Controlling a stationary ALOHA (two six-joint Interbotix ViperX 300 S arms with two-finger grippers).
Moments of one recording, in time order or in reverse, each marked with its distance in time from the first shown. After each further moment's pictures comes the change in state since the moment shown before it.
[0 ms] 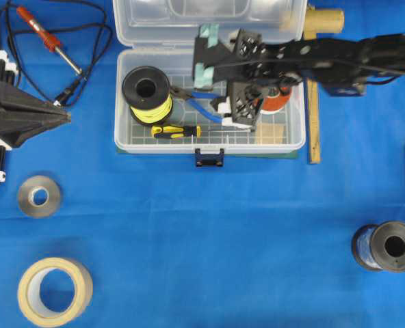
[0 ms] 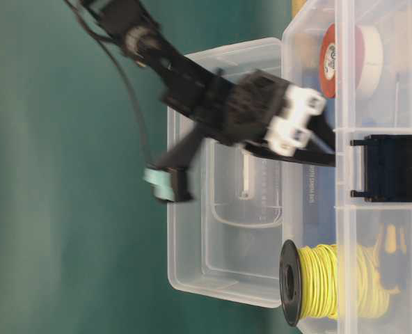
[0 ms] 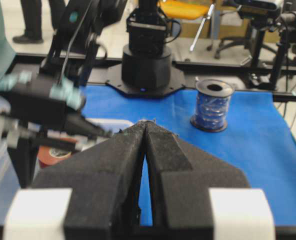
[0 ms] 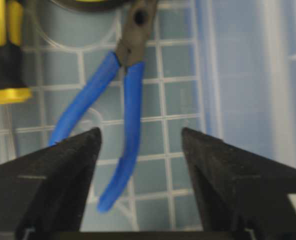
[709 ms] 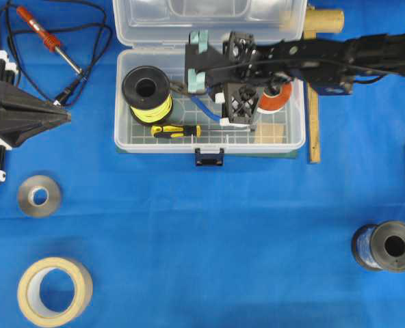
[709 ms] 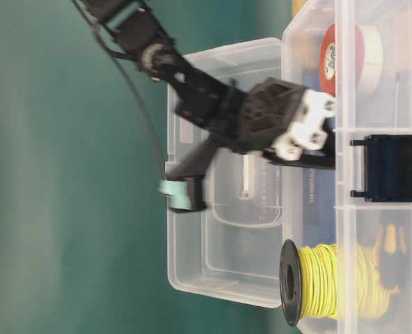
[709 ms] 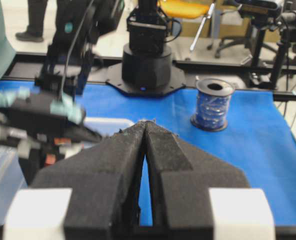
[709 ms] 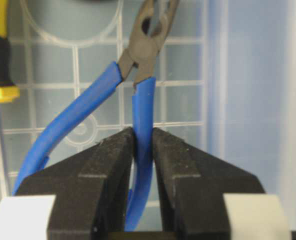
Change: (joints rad) left arm 0.000 0.002 0.002 -0.002 0.002 0.000; right arm 0.002 -0.018 -0.028 -0.002 0.038 -0.044
